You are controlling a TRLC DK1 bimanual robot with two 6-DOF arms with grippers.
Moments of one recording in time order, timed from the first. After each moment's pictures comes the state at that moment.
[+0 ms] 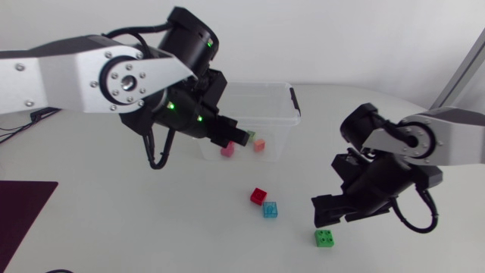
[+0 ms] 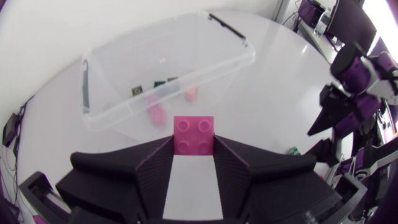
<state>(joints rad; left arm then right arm) -0.67 1.59 1.28 -0.55 -0.06 -0.10 0.34 1.44 0.82 -0.90 -0.16 0.13</state>
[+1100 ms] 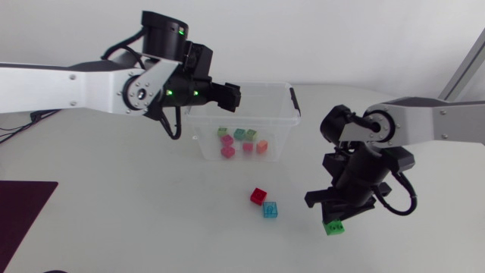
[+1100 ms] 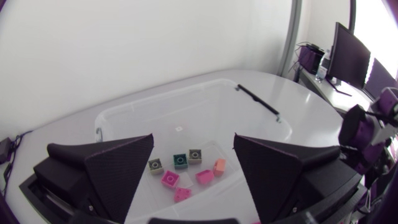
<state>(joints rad) -0.50 1.70 1.24 0.00 0.08 0.02 0.36 1.59 0.95 -0.99 -0.07 0.19</state>
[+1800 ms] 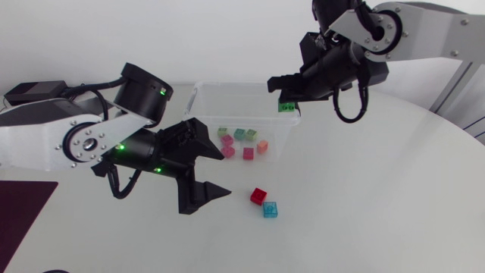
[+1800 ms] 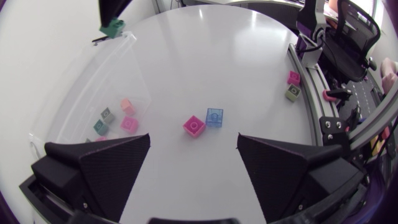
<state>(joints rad) -0.55 1.45 0.92 -0.37 0.47 0.73 0.42 1.67 1.43 -0.58 0.02 0.22</state>
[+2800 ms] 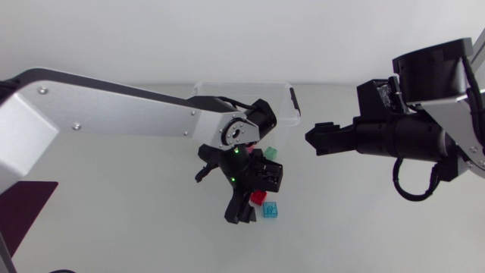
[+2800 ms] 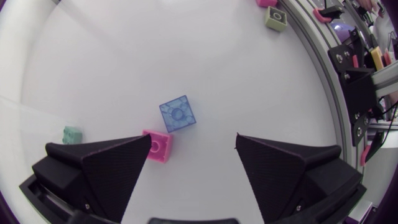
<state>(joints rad) -0.79 2.05 1.45 -0.77 0.27 1.13 0.37 1.13 0.81 -0.34 -0.04 0.16</state>
